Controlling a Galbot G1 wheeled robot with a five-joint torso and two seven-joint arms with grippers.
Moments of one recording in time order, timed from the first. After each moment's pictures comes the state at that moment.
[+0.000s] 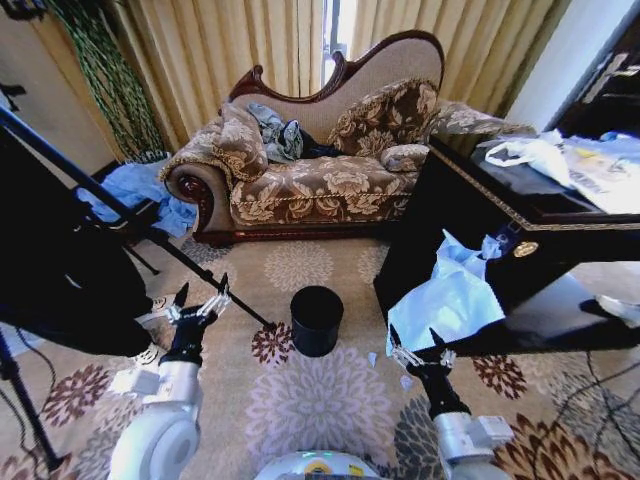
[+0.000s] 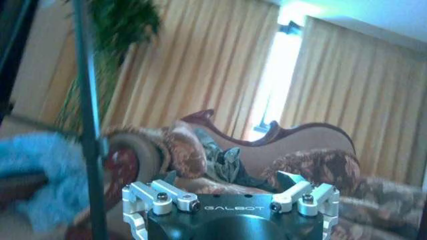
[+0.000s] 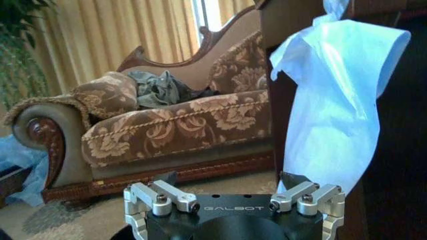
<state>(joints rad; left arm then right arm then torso) 1.63 -1.32 -0.64 -2.42 -0.48 -0.05 -0.15 -1.88 1.40 0.54 2.36 0.29 0.01 0.03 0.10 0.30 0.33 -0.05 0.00</state>
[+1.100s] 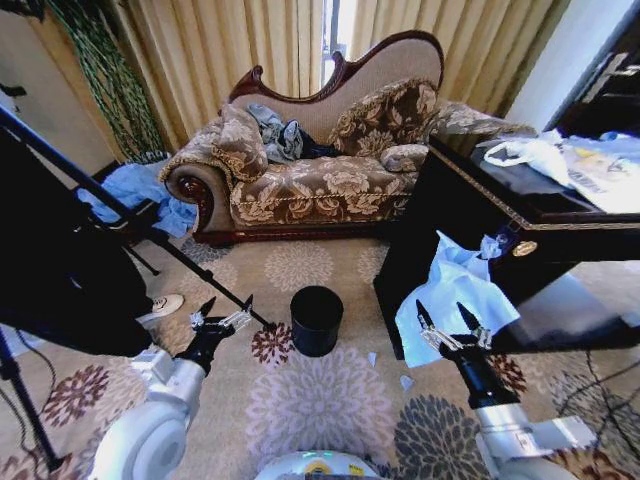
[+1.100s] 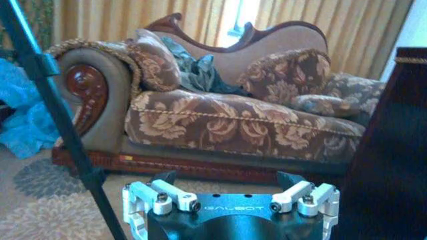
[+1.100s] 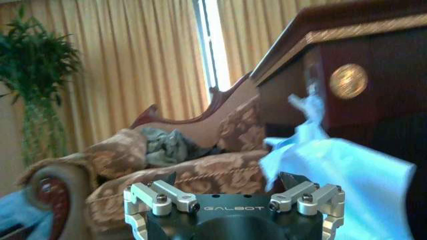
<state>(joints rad) 1.65 -1.16 -0.66 -2.47 -0.62 0.35 -0.15 -1.88 1.32 0.78 2.47 0.52 0.08 -0.06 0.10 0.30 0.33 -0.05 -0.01</state>
